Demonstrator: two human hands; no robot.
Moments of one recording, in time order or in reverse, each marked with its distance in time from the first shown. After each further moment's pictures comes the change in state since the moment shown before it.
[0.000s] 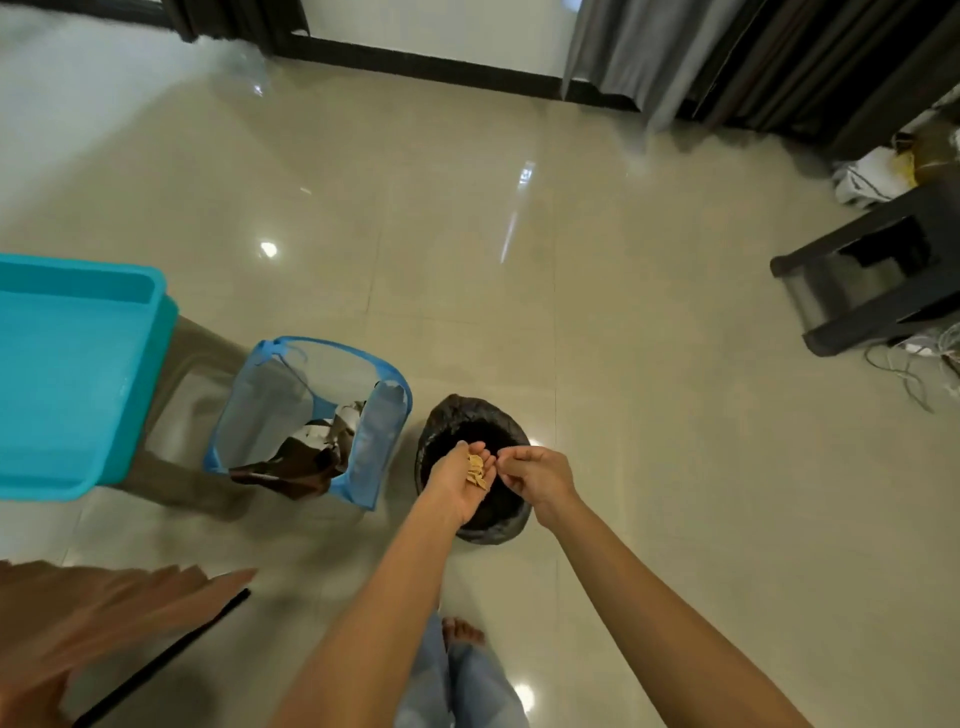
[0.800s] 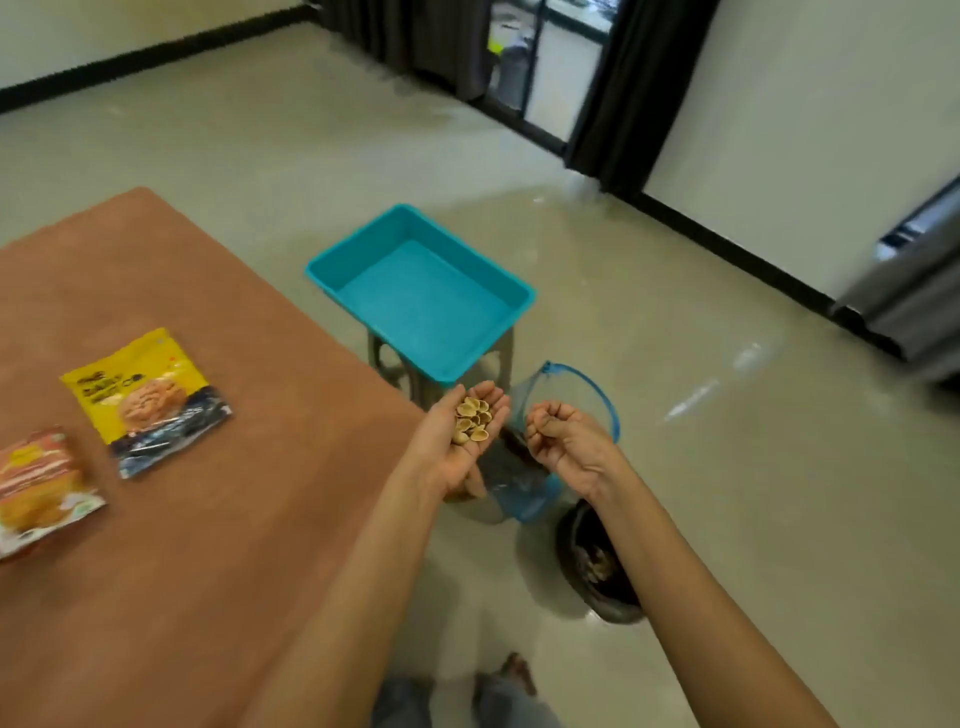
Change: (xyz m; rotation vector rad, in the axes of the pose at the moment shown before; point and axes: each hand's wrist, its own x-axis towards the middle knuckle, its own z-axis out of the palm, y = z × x) left_hand -0.323 0.102 -0.266 -0.675 -0.209 0.528; right_hand -0.293 -0.018 0.243 -0.083 -0.740 -0.073
